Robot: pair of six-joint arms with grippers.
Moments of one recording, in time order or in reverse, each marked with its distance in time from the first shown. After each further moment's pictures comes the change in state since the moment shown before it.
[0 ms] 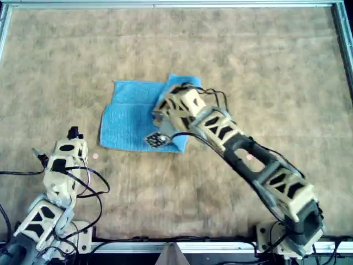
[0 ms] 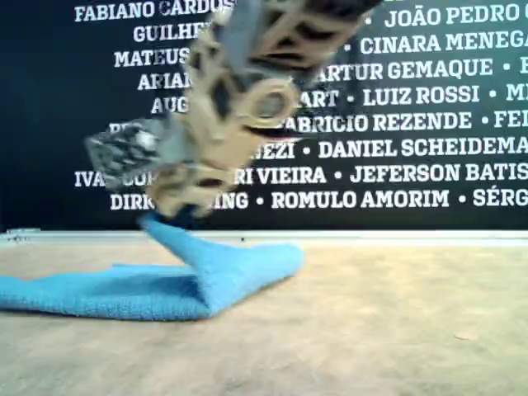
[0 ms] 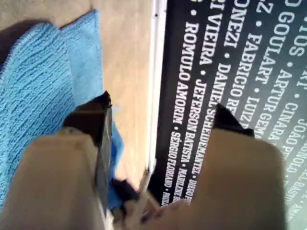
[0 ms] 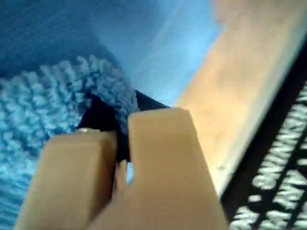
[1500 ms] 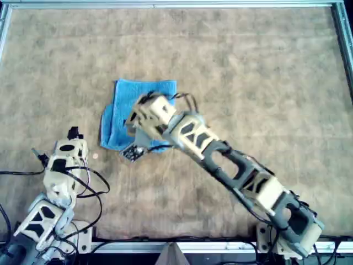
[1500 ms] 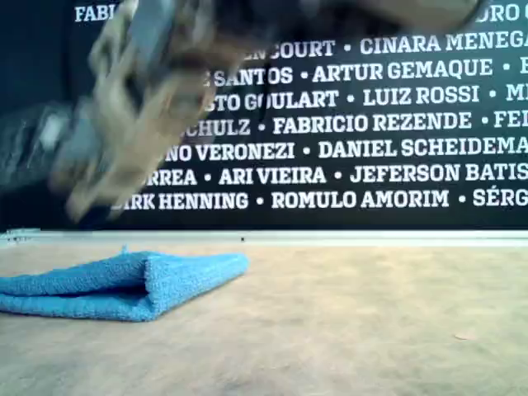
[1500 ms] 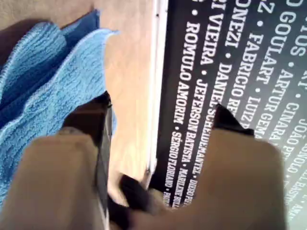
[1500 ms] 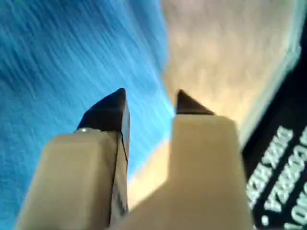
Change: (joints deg) left arm 0.0 -0.2 0.0 0.0 0.1 0.0; right arm 7.3 -16.6 -37.4 24.7 0.0 -0.7
